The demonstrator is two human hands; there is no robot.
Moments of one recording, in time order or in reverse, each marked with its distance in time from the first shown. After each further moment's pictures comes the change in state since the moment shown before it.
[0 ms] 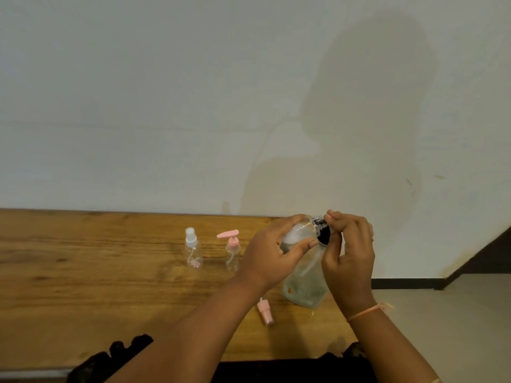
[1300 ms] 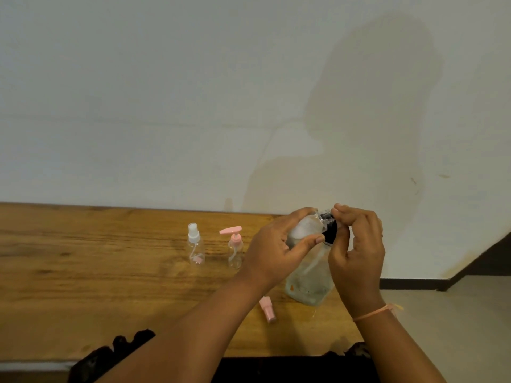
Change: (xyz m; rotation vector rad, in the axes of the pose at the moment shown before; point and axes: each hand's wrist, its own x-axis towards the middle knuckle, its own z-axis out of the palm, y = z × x) left_hand -0.002 0.002 0.000 0.042 0.026 0.052; right_hand 0.004 -0.008 -0.006 0.021 0.006 0.019
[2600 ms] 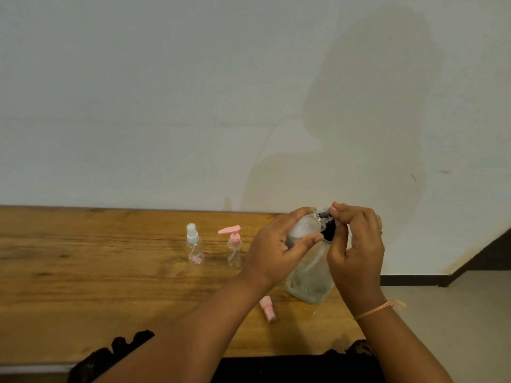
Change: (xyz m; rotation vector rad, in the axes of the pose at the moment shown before) left_hand 0.001 -0.006 0.005 -0.049 0.002 -0.005; right_hand 0.002 0.004 0.000 -0.050 -0.031 -0.011
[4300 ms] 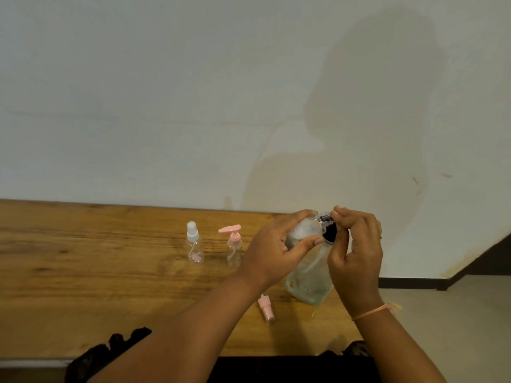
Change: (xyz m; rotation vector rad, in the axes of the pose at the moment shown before) left_hand 0.001 0.001 -0.003 0.031 -0.032 -0.003; right_hand -0.005 0.006 0.003 0.032 0.013 -0.006
